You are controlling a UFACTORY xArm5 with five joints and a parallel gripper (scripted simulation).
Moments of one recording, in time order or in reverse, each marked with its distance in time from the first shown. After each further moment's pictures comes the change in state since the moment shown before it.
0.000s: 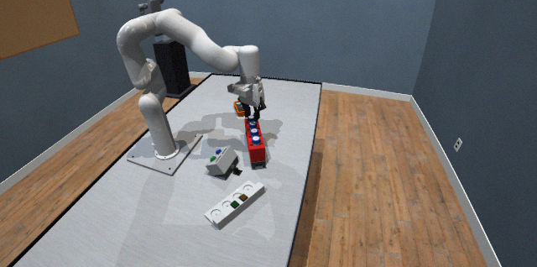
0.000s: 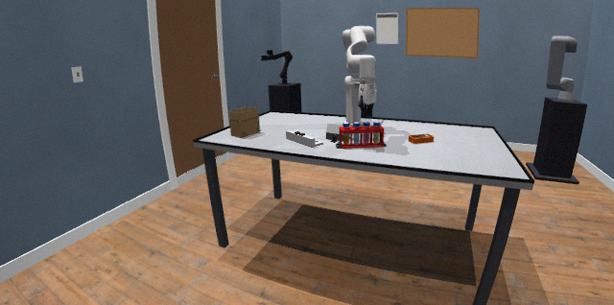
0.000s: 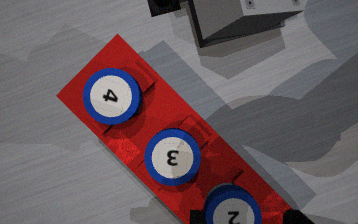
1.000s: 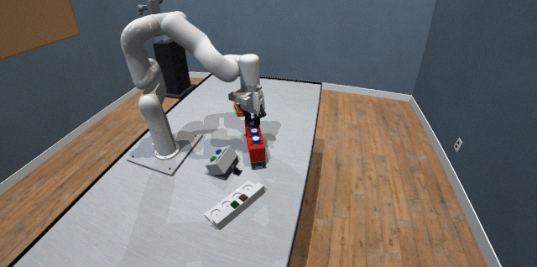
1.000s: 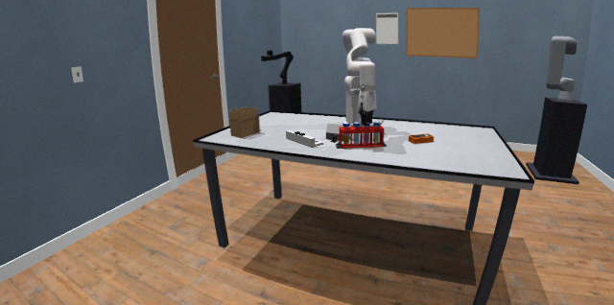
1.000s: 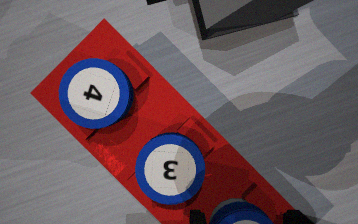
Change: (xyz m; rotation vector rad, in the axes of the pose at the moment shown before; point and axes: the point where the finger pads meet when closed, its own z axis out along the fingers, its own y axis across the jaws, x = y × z) arm 0.000 0.000 0.035 -0.001 0.001 0.000
